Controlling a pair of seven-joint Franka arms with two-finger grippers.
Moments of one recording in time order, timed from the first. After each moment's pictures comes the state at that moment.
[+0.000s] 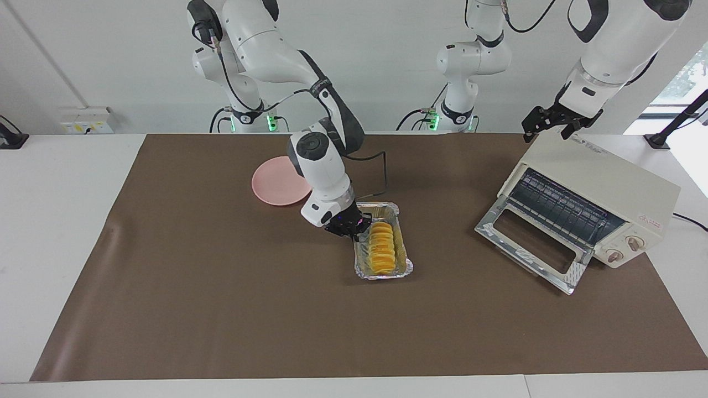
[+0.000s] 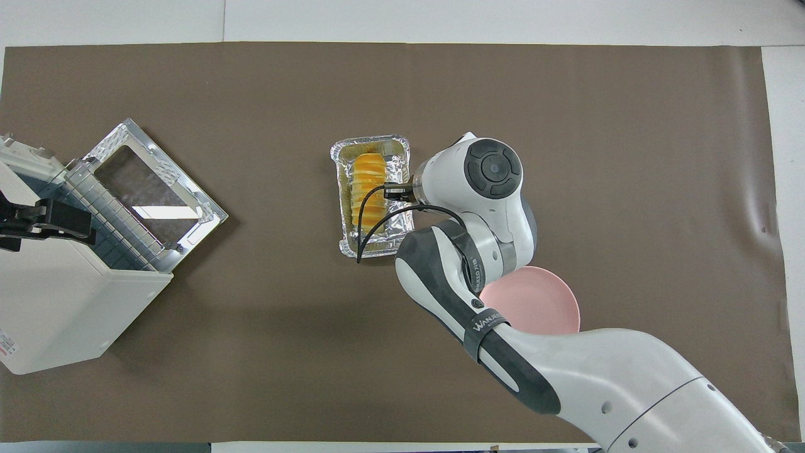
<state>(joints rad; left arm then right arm) -0.01 -0.08 -0.05 -1.68 0.01 1.45 -0.06 0.44 0.47 0.09 -1.74 0.20 2.43 0.41</state>
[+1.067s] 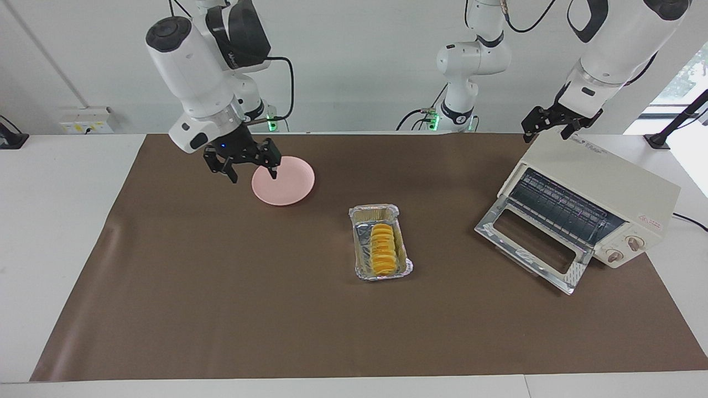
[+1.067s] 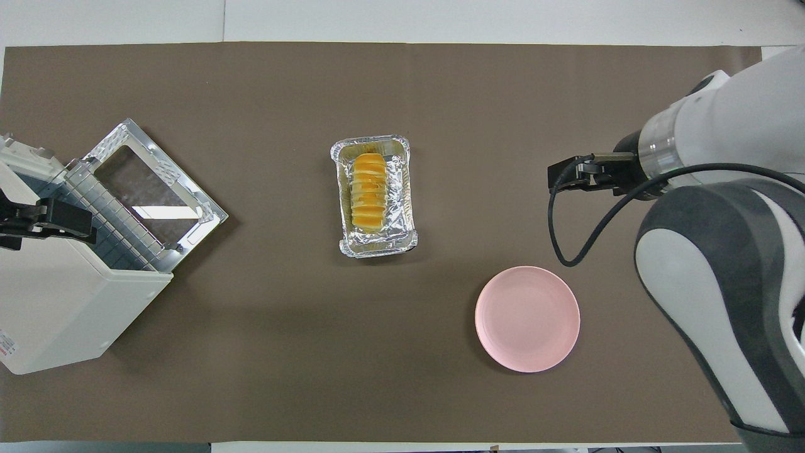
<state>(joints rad) -0.01 -0.08 -0.05 -1.68 0.01 1.47 -0.06 0.12 0.00 0.06 -1.72 0.11 1.75 0.17</state>
